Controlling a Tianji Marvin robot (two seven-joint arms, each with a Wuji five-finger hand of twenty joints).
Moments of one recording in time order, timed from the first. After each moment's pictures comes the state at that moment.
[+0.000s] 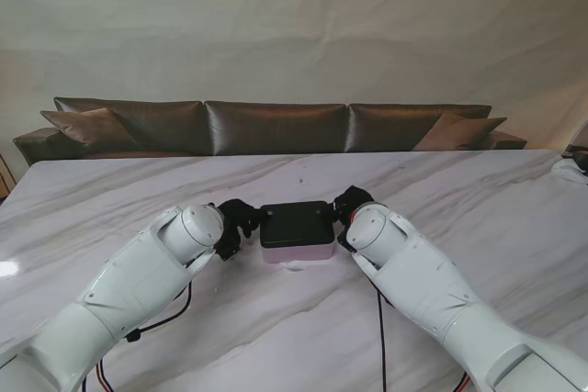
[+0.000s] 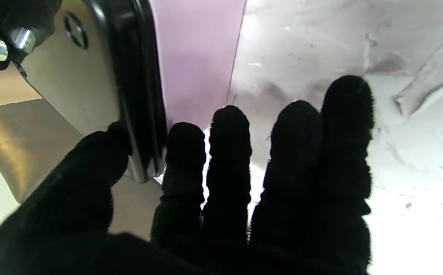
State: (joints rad) left arm 0.94 -1.25 -0.77 -1.02 0.09 0.44 -0.14; right arm -0.96 -1.34 0.83 -0.93 -0.11 0.43 -0.16; left_hand 0.49 -0.25 0.36 0.05 0.74 -0.10 1.14 1.06 0.94 -0.02 1.00 0.81 0.94 0.20 1.10 0.77 0.90 0.19 0.86 0.49; right_hand 0.34 -0.90 1.14 -0.18 1.21 -0.11 1.17 0.49 1.33 0.05 1.00 0.89 1.27 0.17 1.04 0.60 0.88 0.27 1.56 0.46
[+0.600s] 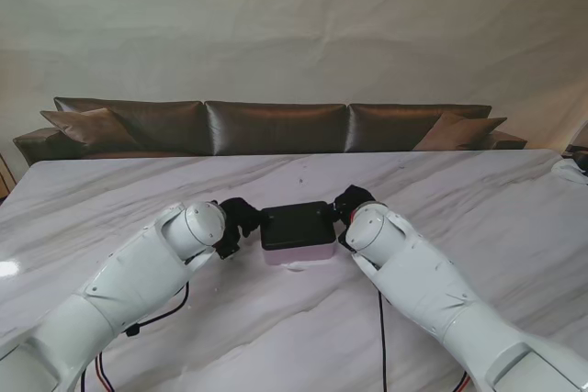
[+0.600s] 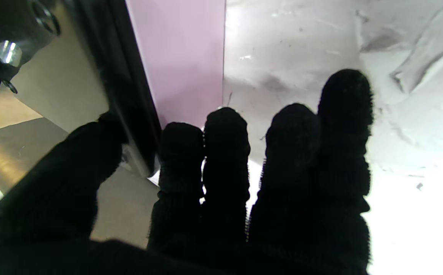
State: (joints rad) left arm 0.90 -1.25 -0.70 -0.98 0.13 0.41 -0.16; right arm -0.95 -1.34 0.82 -0.92 -0.14 0.43 -0.16; left_hand 0.41 -0.38 0.55 0.06 0.87 -0.13 1.18 1.06 1.03 -0.05 1.02 0.87 1.00 0.16 1.15 0.79 0.96 0.16 0.86 0.47; right_hand 0.31 -0.95 1.16 -0.18 1.21 -0.11 1.16 0.48 1.35 0.05 1.00 0.90 1.28 0.17 1.07 0.61 0.90 0.27 1.57 0.46
